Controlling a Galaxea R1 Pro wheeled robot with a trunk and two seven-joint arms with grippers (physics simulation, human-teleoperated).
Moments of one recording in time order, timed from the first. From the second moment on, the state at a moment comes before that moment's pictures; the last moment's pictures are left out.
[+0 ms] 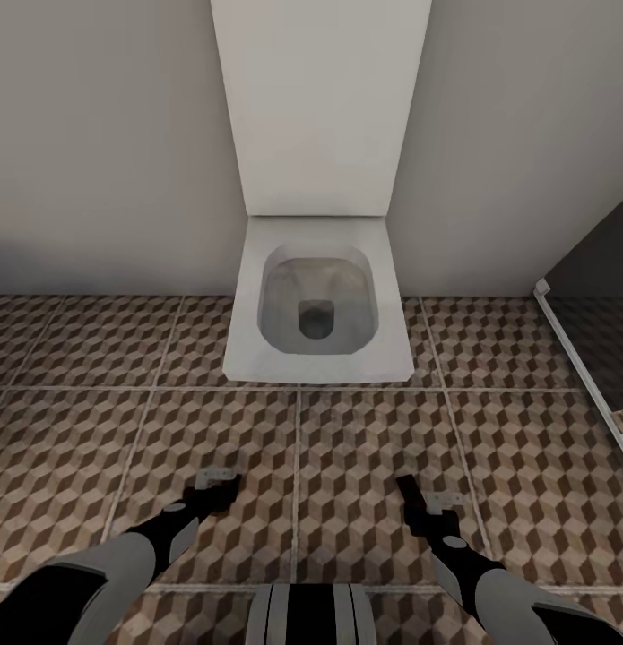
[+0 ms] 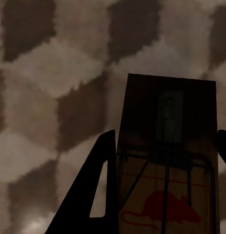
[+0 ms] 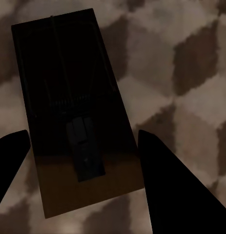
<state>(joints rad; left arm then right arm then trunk) -0.84 0.02 -0.18 -0.02 0.21 -0.13 -0.05 -0.73 -0.02 -0.15 -0.05 0.17 -0.24 -0.13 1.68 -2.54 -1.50</state>
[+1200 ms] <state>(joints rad) -0.80 0.02 -0.18 -0.01 0.22 -0.21 -0.05 -0.73 -0.02 -0.15 -0.05 0.17 -0.24 -0.13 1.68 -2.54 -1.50</state>
